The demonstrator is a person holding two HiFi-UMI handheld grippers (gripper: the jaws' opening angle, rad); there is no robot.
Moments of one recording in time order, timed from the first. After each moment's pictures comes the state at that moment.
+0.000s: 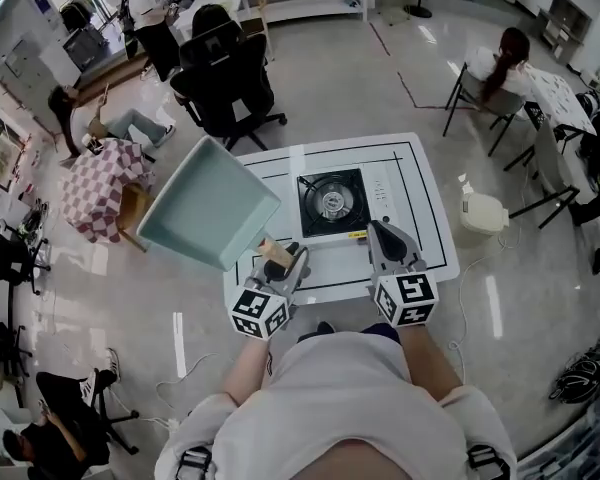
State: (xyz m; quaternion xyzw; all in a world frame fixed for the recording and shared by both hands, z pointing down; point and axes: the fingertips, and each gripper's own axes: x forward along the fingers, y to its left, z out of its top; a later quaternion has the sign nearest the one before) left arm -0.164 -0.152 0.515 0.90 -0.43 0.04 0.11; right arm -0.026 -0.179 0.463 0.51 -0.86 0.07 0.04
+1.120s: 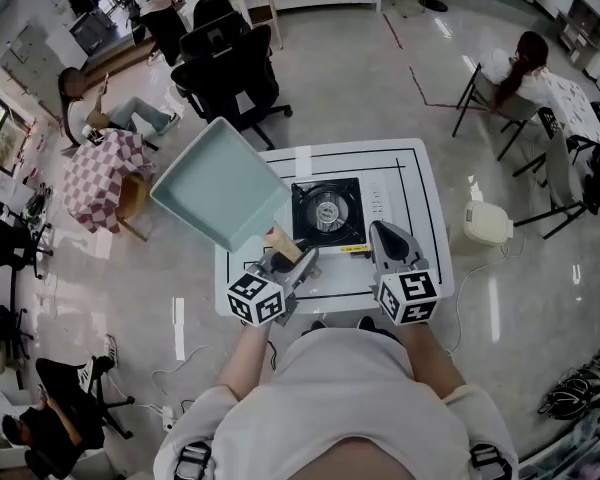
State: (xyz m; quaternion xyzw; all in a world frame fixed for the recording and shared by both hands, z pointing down) left arm -0.108 -0.212 0.524 0.91 -0.36 0.02 0.20; right arm 0.012 -0.244 0.476 0.48 -0.87 0.10 0.06
